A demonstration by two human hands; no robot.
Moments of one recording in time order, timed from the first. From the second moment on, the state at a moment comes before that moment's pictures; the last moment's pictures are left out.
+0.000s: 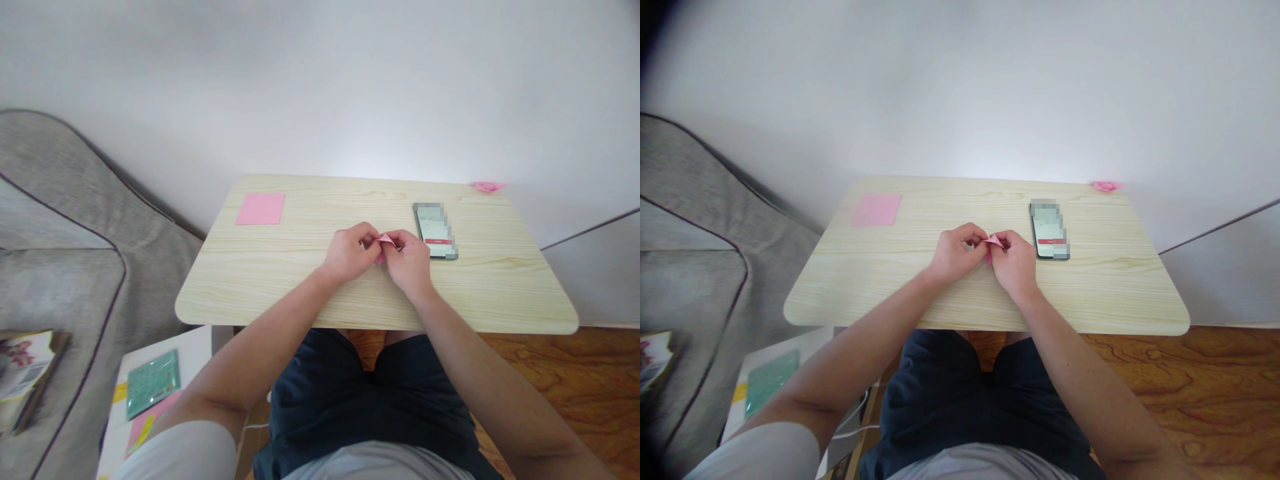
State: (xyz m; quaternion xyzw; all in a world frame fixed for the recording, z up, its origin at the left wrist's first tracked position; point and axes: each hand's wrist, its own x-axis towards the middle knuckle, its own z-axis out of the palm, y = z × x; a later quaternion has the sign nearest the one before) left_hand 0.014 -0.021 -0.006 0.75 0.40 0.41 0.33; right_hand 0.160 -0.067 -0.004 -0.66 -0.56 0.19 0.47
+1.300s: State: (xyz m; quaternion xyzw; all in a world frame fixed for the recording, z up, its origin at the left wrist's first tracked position) left_hand 0.012 -0.022 -0.002 0.73 0.41 0.42 0.34; right_hand 0.161 -0.067 -0.007 -0.66 -0.56 0.16 0.49
